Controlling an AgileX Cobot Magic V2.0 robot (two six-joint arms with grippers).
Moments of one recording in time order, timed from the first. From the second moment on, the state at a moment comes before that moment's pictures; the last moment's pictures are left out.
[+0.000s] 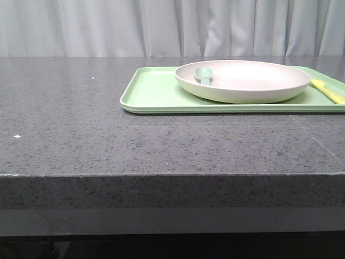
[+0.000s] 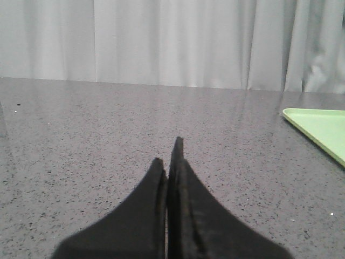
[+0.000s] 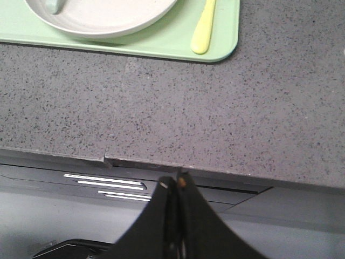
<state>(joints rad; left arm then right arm) -0.03 -0.01 0.01 -0.23 0.04 0.19 0.09 0.59 -0.88 0.06 1.12 0.03</state>
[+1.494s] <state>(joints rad) -0.03 -0.01 0.01 -0.08 0.04 0.03 0.09 0.50 -0.80 0.04 1.00 0.03</state>
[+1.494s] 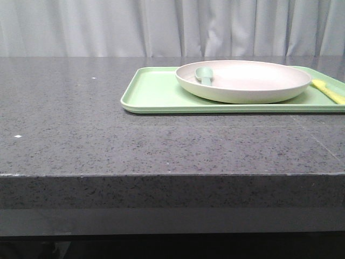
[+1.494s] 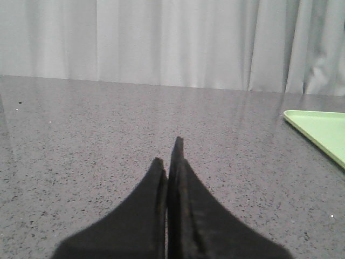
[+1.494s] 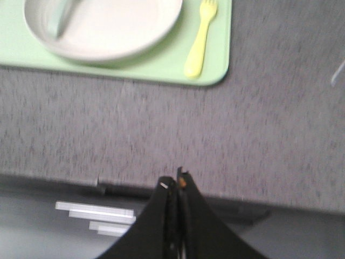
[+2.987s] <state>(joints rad) -0.03 -0.01 0.01 -0.08 0.04 0.03 0.01 -0.01 0.03 0.01 0.01 0.03</state>
